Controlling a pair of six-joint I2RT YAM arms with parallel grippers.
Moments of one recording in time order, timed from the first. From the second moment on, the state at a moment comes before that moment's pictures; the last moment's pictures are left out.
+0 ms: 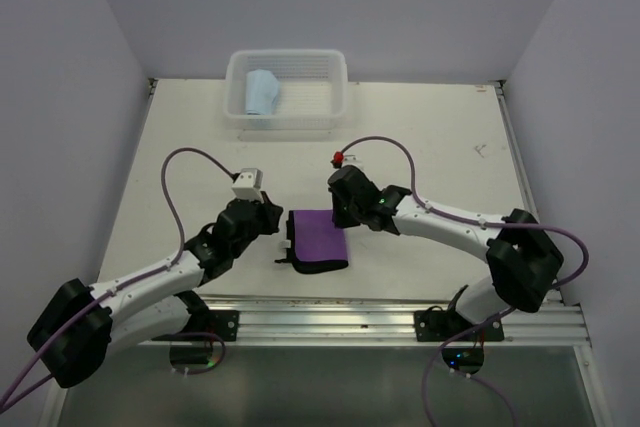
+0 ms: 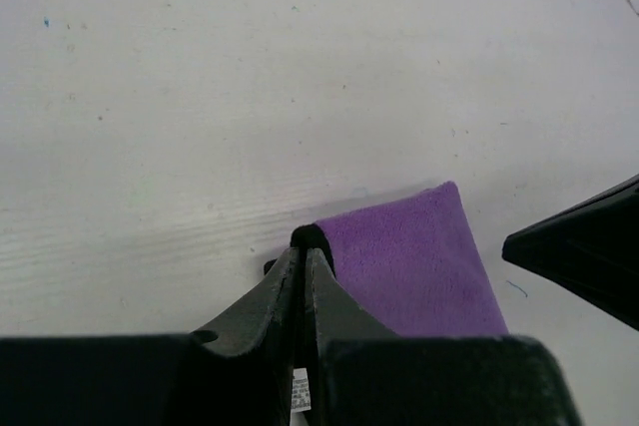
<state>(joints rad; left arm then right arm) -0.71 0.98 0.35 0.20 -0.29 -0.57 0.88 1.50 0.98 -0.38 0.20 0.65</state>
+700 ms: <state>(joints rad) -0.76 1.15 0.46 0.33 -0.15 -0.59 0.89 1.66 0.97 -0.28 0.14 0.67</state>
